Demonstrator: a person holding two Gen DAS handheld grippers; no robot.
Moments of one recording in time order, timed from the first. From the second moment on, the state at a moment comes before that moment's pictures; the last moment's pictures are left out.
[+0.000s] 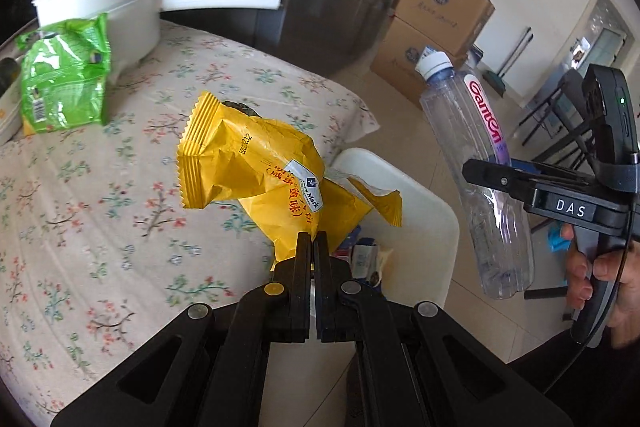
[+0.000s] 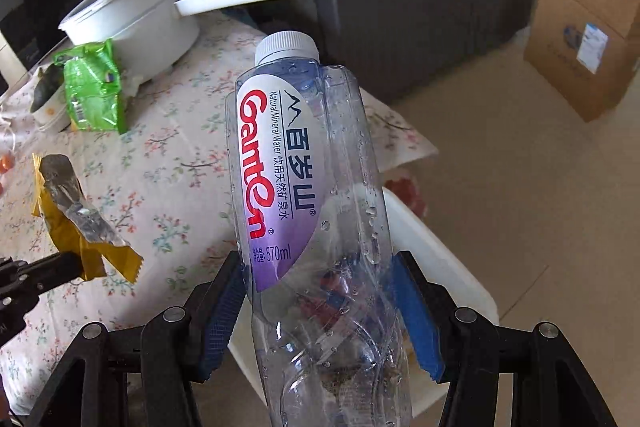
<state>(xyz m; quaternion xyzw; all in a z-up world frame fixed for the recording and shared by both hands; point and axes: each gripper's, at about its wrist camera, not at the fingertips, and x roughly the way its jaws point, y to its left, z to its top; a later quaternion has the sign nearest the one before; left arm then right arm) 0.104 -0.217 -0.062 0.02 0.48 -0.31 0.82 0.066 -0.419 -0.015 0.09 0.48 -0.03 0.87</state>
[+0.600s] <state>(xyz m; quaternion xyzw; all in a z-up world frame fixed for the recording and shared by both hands) 0.102 -0.251 -0.094 0.06 0.49 -0.33 0.80 0.055 -0.458 -0.040 0.11 0.50 -0.07 0.85</state>
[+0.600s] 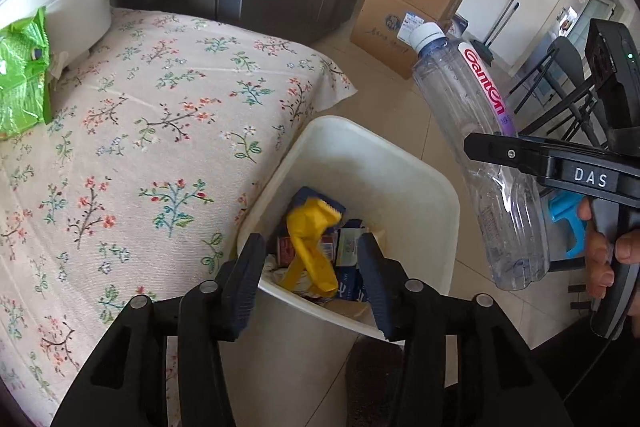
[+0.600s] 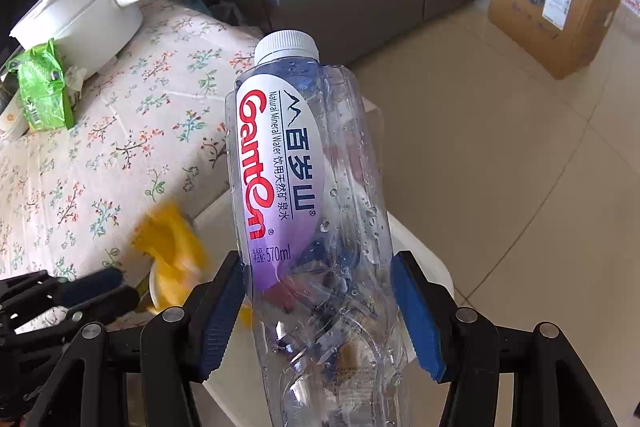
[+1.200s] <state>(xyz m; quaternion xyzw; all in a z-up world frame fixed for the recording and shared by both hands) 0.096 -0.131 -0.049 0.09 0.45 -0.22 0.86 0.093 -0.424 -0.090 0.09 0.49 -0.11 0.86</state>
